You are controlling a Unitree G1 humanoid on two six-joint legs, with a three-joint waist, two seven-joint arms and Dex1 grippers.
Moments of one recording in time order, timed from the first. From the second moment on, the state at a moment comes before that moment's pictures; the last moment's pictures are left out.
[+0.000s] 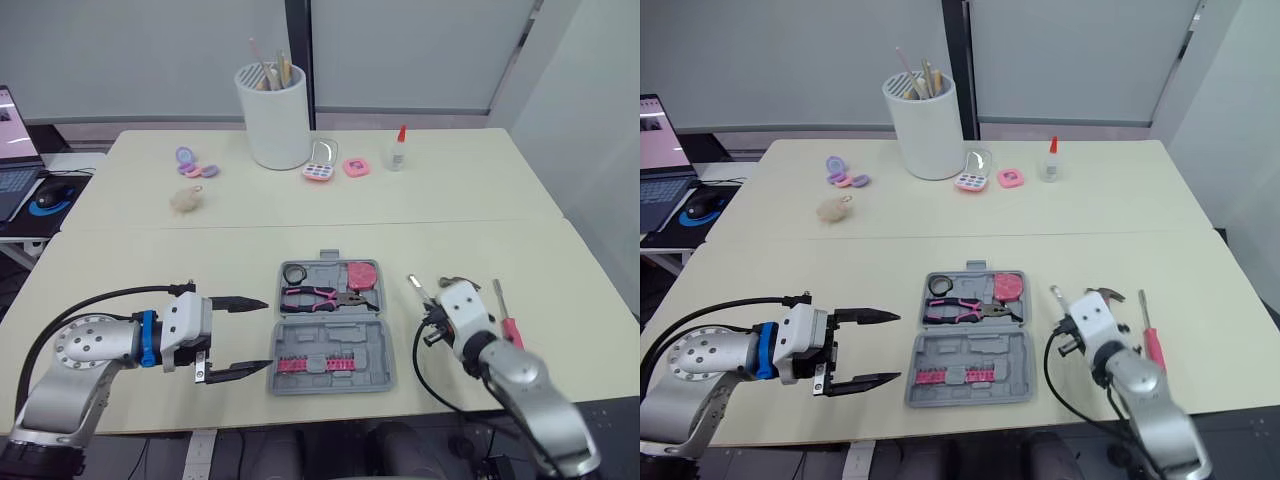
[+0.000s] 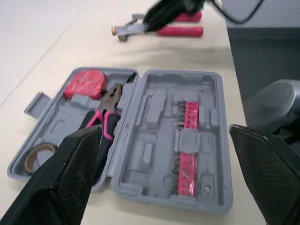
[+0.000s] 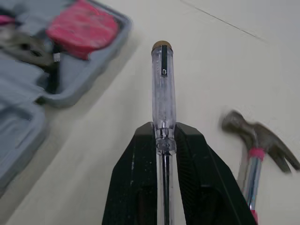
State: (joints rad) left arm 0.04 0.89 0.13 -0.19 -0.43 0.02 -1.28; right arm -0.08 -0.55 0.19 -0.59 -0.01 0.80 0.48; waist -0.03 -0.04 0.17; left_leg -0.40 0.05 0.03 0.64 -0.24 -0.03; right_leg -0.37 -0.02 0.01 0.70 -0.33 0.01
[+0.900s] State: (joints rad) left arm 0.09 0.95 0.14 -0.22 -0.38 0.11 -1.28; right arm -0.71 -0.44 0.78 -0.12 -0.06 0.72 0.92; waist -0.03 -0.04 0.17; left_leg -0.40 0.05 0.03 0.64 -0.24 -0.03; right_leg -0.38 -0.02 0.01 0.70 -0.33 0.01
